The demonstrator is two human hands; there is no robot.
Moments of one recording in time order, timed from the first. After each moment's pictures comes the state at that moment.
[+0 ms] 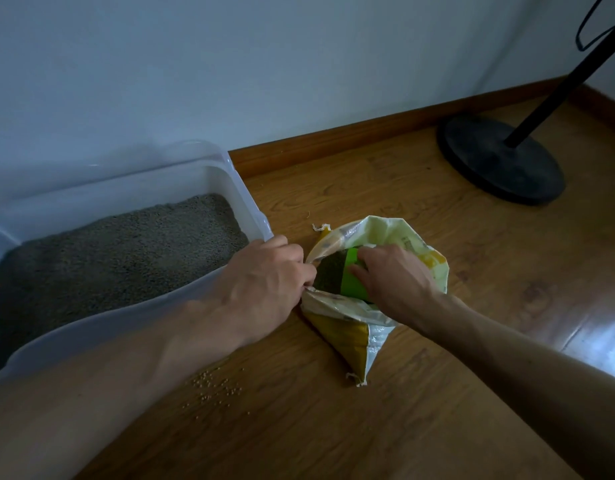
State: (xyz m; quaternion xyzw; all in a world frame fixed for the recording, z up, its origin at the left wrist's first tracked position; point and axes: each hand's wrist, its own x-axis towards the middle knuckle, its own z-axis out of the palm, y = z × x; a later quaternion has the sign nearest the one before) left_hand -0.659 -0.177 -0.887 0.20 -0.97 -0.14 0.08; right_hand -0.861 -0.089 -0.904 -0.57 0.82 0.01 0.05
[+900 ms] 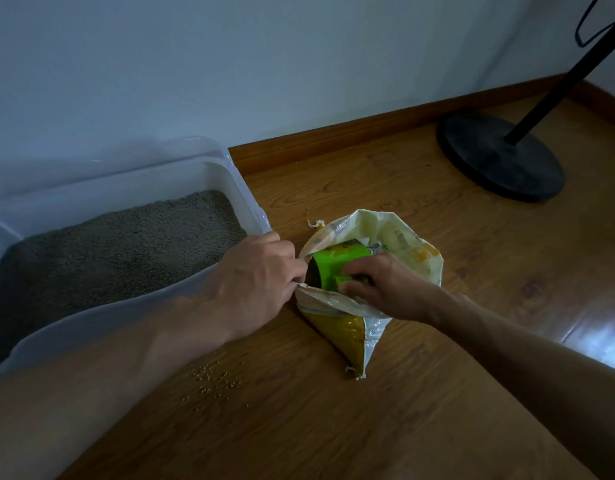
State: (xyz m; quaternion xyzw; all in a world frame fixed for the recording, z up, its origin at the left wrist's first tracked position) left_hand -0.653 -0.179 -0.895 0.20 -0.96 -0.15 0.12; right_hand -0.876 -0.079 -0.913 -0.71 0.66 -0.11 0.21
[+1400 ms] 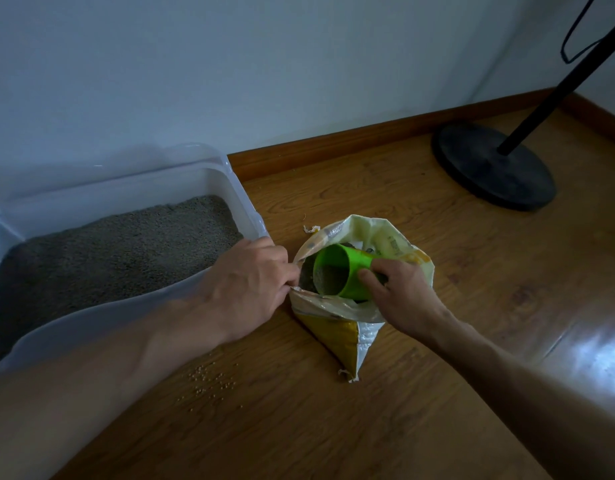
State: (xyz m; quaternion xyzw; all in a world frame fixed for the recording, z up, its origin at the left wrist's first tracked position) left_hand -0.649 -0.178 -0.896 0.20 -0.96 -0.14 0.13; right_hand -0.867 -0.052 -0.906 -0.53 0.80 -0.24 0.15
